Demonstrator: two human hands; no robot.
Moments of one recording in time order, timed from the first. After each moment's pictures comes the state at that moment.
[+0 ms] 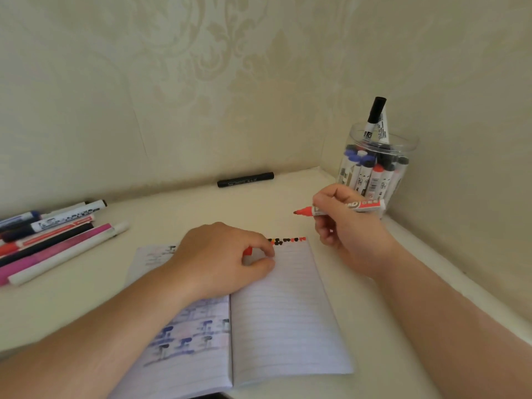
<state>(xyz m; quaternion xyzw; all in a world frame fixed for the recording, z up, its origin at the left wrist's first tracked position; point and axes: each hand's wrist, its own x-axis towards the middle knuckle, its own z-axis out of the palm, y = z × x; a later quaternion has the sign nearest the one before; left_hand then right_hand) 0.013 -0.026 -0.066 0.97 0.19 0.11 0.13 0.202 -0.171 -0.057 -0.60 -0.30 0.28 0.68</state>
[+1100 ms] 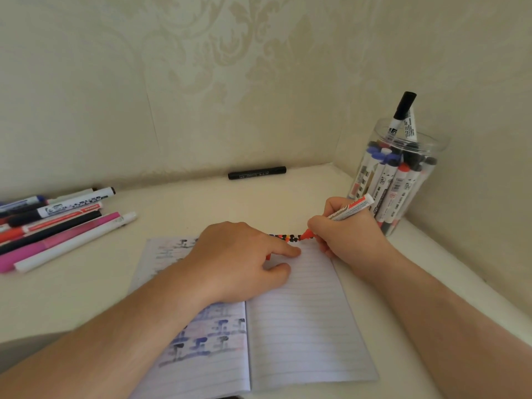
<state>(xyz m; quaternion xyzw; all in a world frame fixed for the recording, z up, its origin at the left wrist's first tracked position) 0.018 -0.031 -0.068 0.98 0.18 0.06 0.09 0.189 -0.152 -0.069 -0.77 -0.31 0.16 0.53</state>
